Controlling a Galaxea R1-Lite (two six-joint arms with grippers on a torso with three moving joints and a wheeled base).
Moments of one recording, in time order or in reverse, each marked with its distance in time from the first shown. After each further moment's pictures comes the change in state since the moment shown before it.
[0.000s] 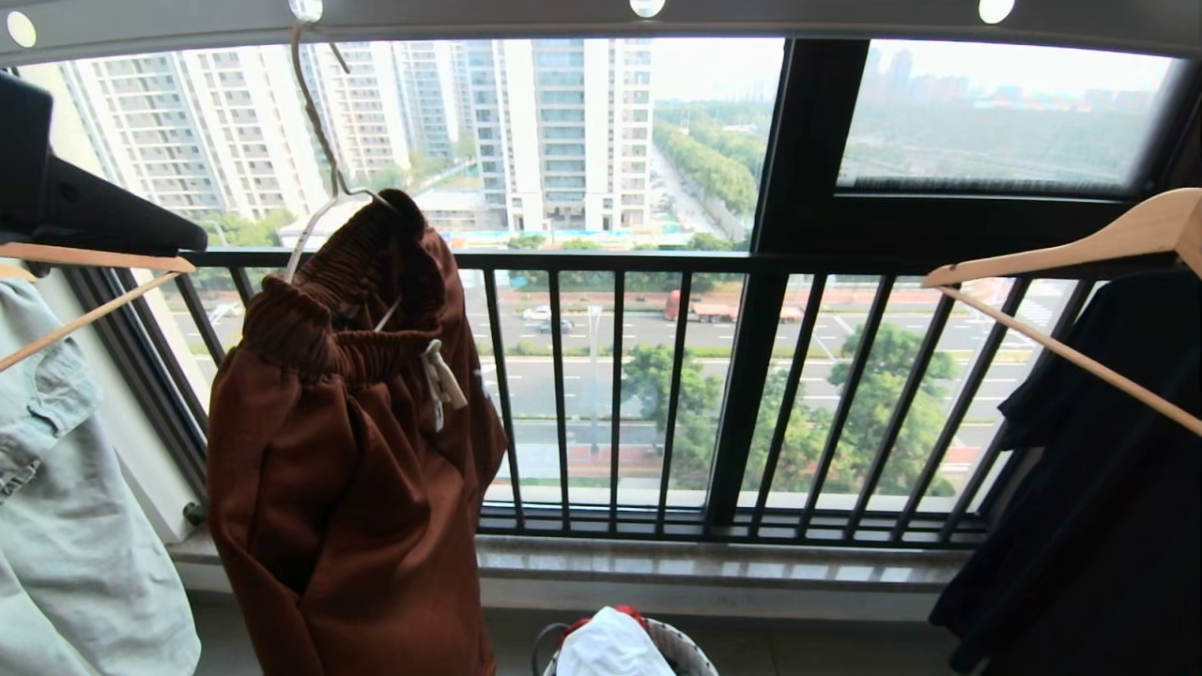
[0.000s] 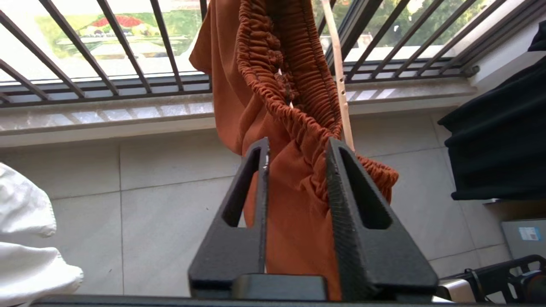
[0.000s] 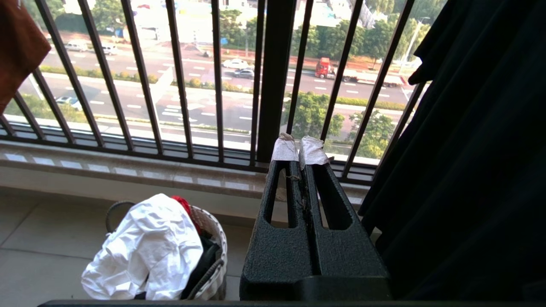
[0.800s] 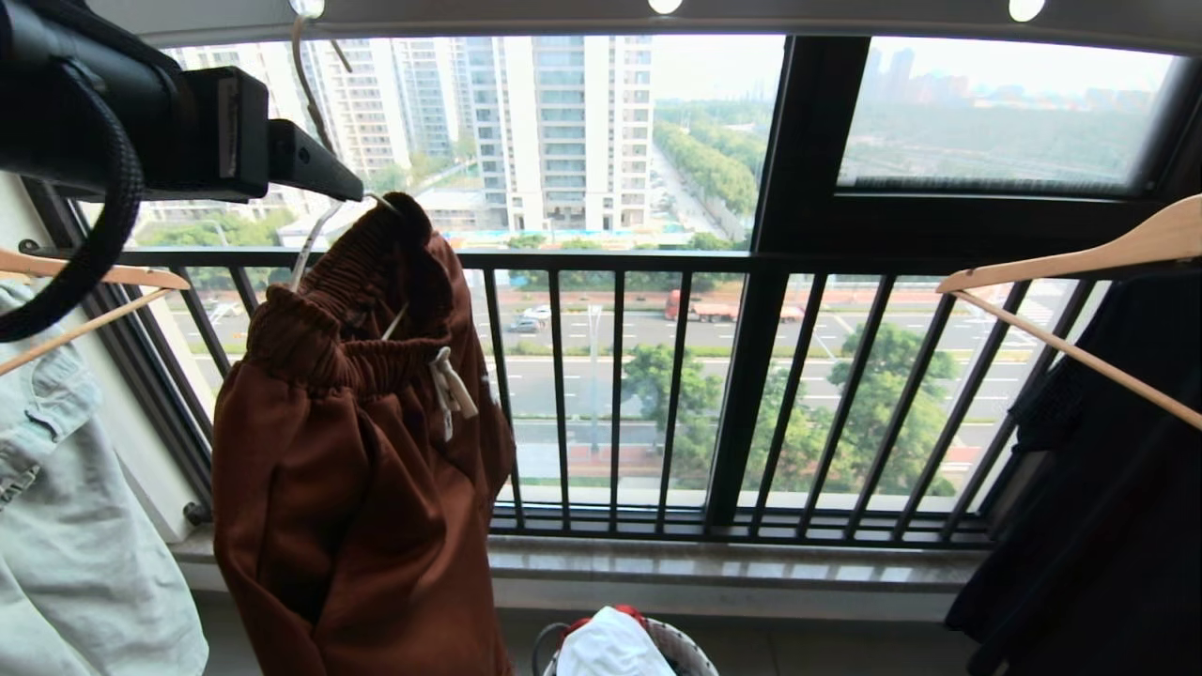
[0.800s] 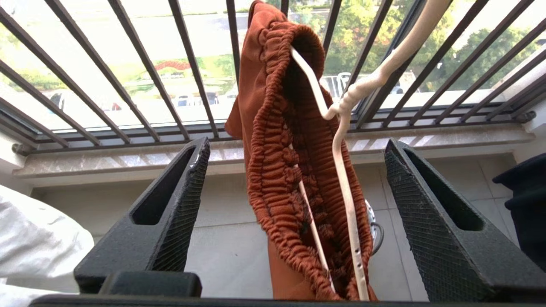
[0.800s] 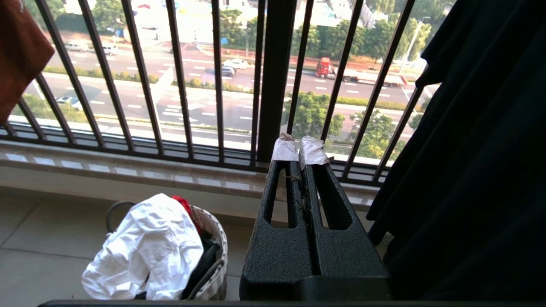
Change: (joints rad) left arm -0.168 0.139 -0.018 -0.222 0.290 0.000; right arm 0.000 0.000 0.000 0.000 0.001 0.000
